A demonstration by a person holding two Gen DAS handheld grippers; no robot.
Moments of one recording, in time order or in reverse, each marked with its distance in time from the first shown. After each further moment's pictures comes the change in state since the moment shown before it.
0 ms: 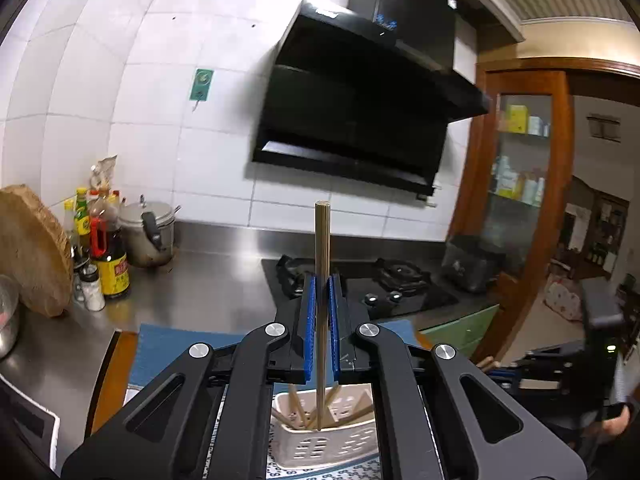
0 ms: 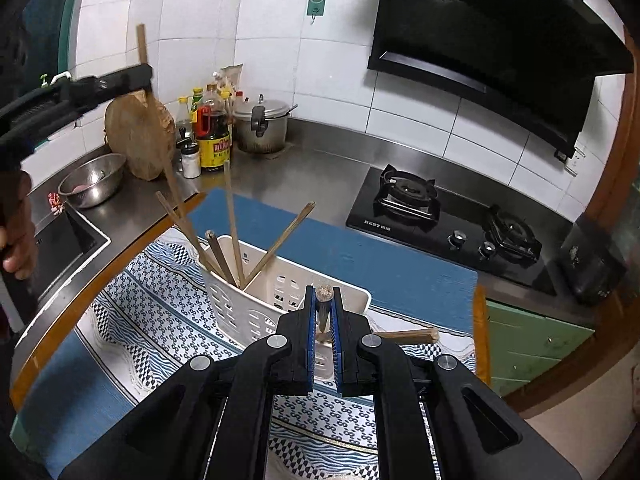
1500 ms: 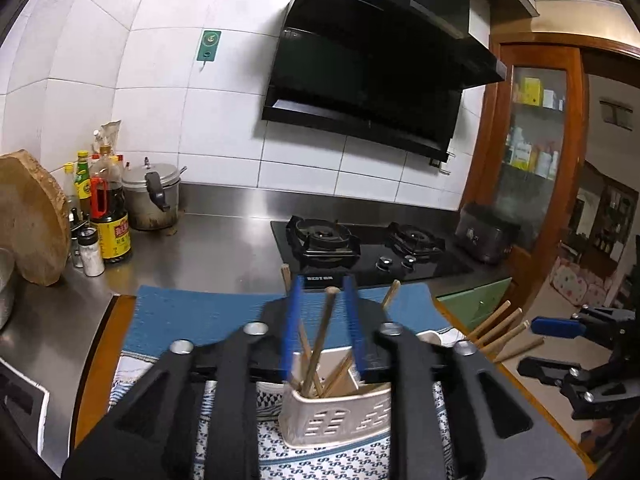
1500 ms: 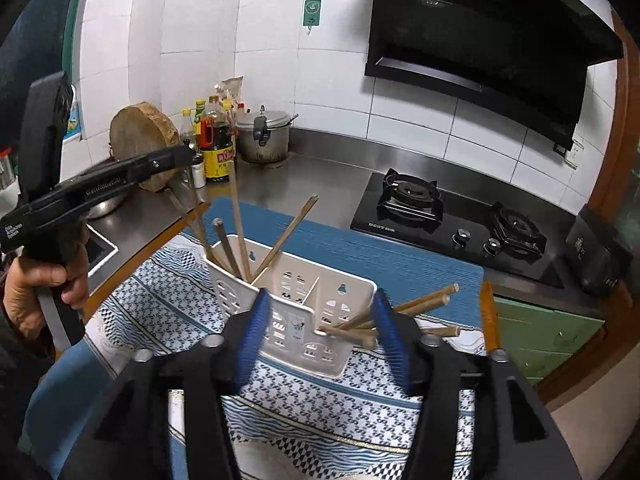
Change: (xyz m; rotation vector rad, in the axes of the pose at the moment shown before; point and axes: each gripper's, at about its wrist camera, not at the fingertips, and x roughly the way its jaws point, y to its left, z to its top) left arm 0.030 0.018 -0.050 0.001 0.104 0.022; right arm -0.021 0.000 -0.021 0.043 -0.066 0.026
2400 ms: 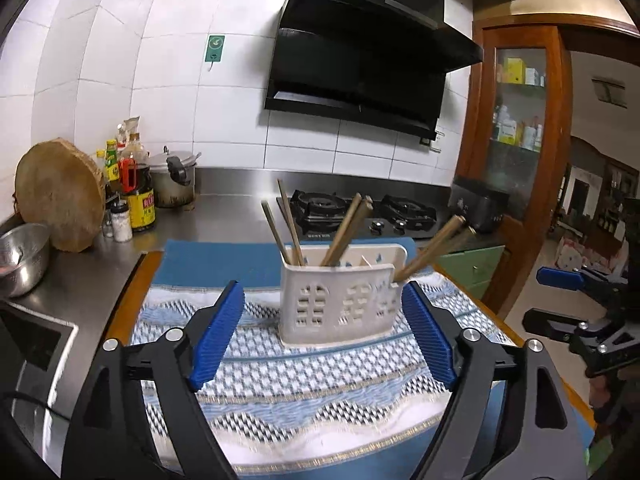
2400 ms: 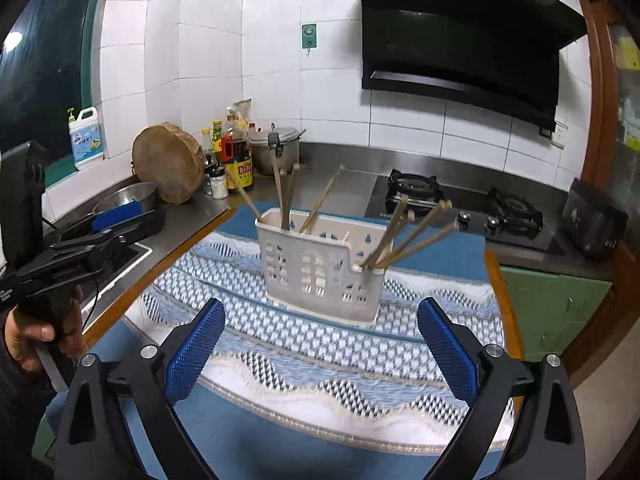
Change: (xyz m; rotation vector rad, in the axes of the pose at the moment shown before) left arm -0.125 -0.028 -0.093 0.044 0.028 0.023; right arm -0.077 0.040 -0.090 0.074 -0.078 0.011
